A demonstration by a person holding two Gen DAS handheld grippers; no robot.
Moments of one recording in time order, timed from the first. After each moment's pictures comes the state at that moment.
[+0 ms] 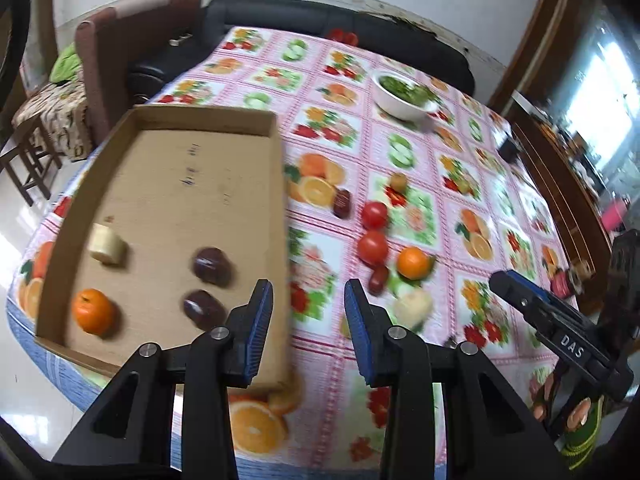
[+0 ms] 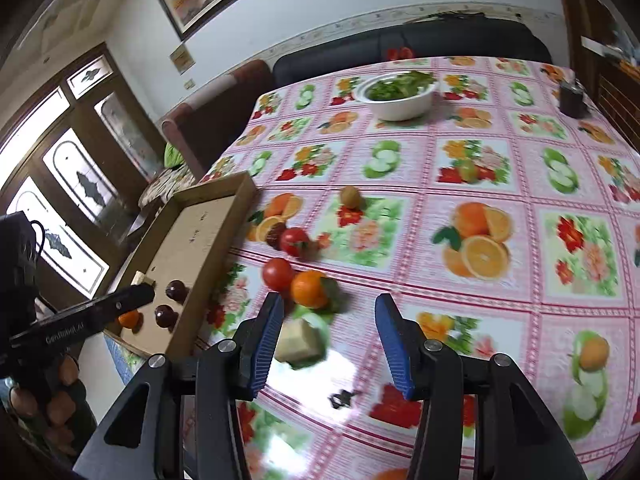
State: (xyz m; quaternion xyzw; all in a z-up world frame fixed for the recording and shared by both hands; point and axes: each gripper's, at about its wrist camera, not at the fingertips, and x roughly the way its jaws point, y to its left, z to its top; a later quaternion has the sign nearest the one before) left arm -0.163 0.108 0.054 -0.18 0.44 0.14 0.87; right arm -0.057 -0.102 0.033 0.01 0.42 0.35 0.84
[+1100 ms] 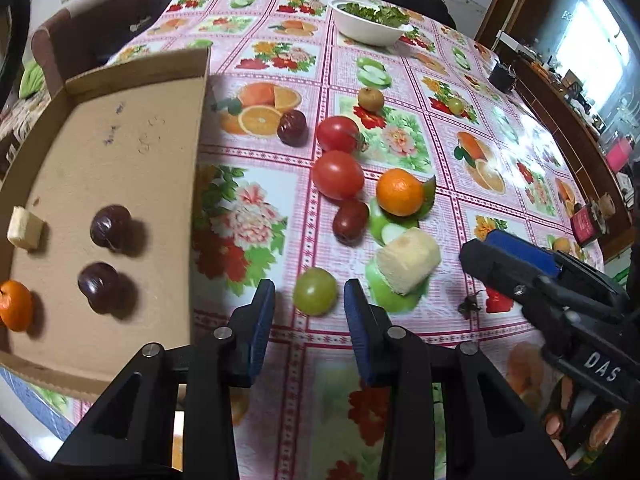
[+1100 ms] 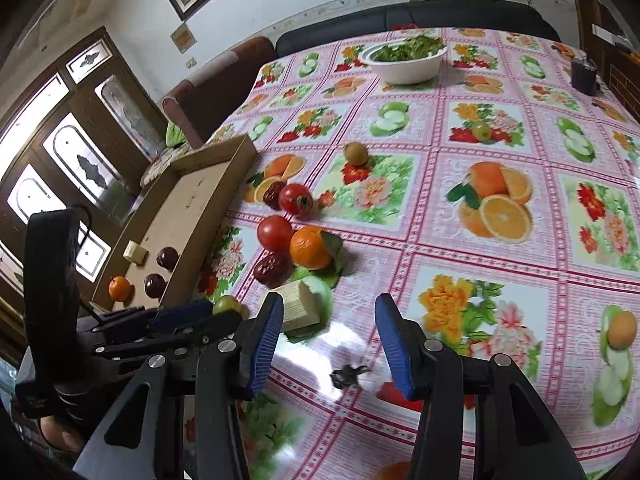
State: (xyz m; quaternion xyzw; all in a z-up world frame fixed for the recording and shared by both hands) left arm -0.131 0.071 -0.010 -0.14 0.50 0.10 0.85; right arm -0.063 -0.082 0.000 -0.01 0.46 0.36 0.81
